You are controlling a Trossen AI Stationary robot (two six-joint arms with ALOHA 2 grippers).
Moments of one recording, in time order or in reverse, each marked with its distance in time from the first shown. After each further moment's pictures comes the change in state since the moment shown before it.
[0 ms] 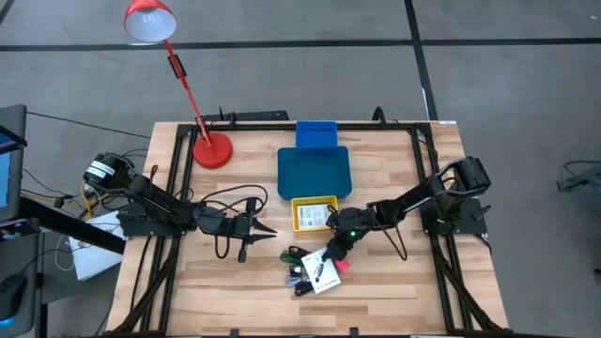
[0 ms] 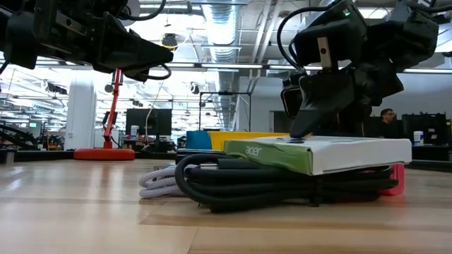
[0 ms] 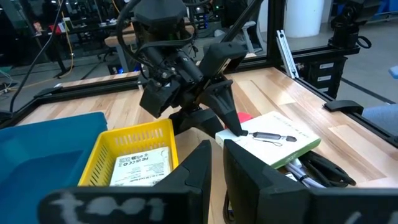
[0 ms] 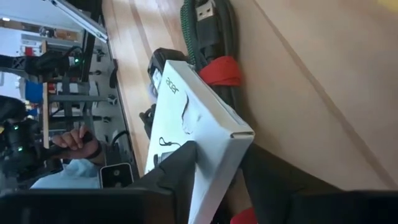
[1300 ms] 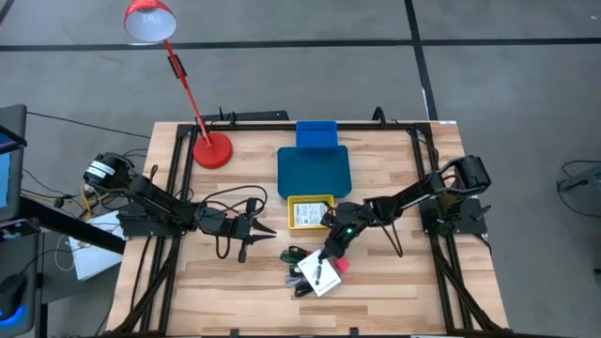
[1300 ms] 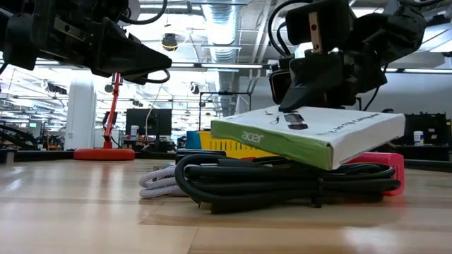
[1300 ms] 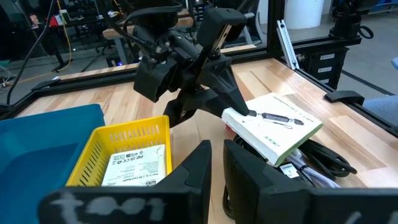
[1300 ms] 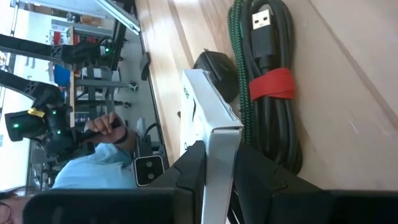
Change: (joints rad) left arm 0.000 0.000 0.000 -0.034 0.001 -0.004; right arm -0.033 -0.010 0.063 -0.012 -0.115 -0.016
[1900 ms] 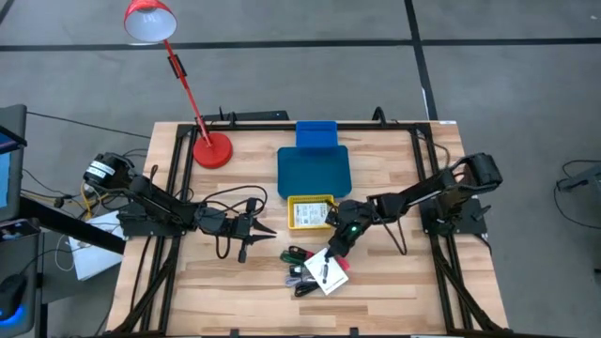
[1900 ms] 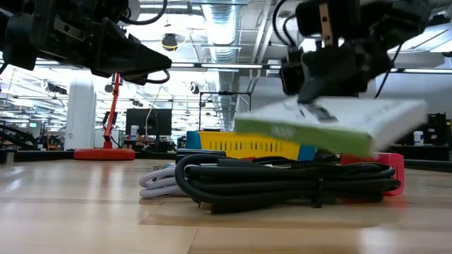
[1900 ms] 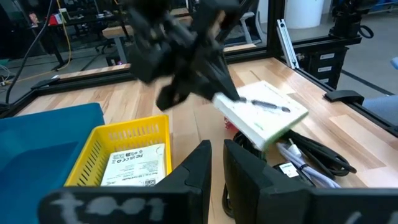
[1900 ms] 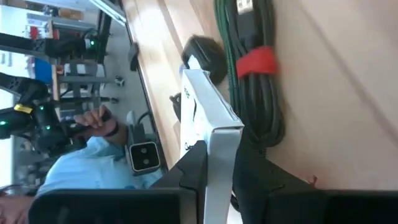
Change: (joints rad) left arm 0.000 0.000 0.000 -0.004 0.000 -0.003; right arm -0.010 -0.125 0.000 -0.204 0.007 -0.021
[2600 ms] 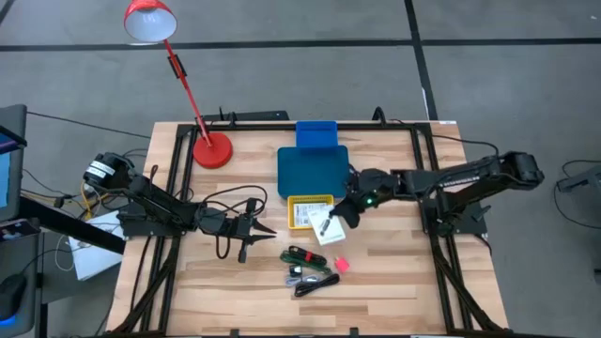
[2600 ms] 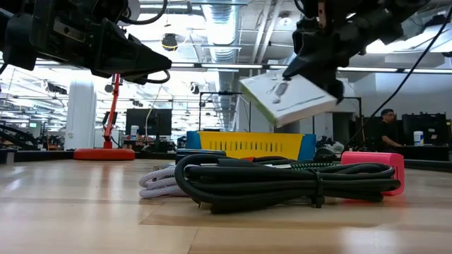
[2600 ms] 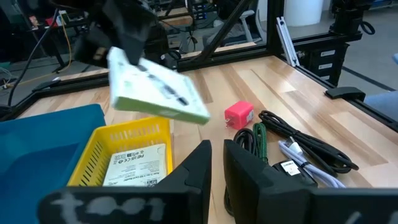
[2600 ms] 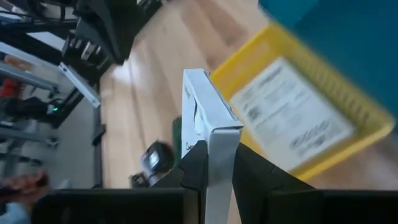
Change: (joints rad) left arm 0.000 0.000 0.000 -0.002 0.000 0.018; right arm -0.167 -0.360 0.000 -0.310 0.297 -0.349
